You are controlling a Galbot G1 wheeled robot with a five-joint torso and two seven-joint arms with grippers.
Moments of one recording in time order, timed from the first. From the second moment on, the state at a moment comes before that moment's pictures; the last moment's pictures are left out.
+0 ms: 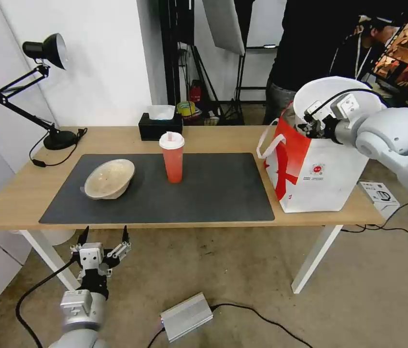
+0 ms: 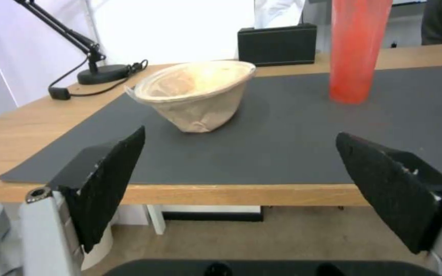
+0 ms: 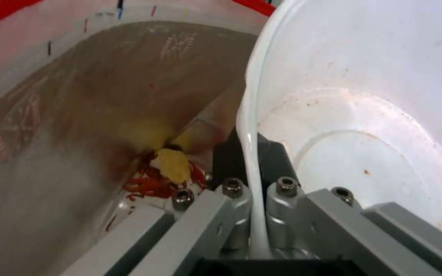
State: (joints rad) left arm 1.70 -1.50 -0.61 -2.22 0.00 0.06 -0.09; right arm 0.09 0.49 -0.52 1.65 0.78 -0.69 -0.07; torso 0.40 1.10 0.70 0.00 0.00
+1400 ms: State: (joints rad) left arm 1.70 -1.51 -0.60 -2.23 0.00 0.06 -0.09; right arm 0.14 0.46 -0.50 1.71 0.81 -0.70 -0.08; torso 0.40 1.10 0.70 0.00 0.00
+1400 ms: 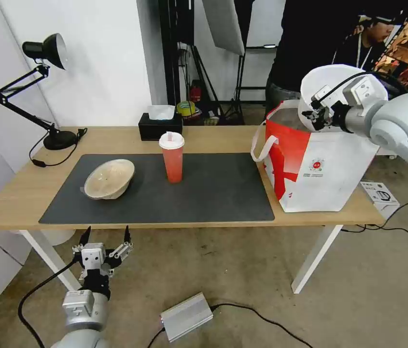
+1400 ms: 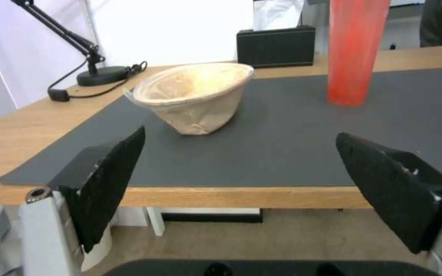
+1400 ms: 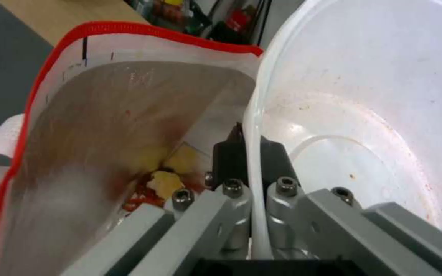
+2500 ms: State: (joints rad) left arm 1.69 -1.51 -0.60 -2.22 0.01 0.06 -0.09; right arm 0.16 0.42 -0.50 1.75 0.81 -0.72 -0.21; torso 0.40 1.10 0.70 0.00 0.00
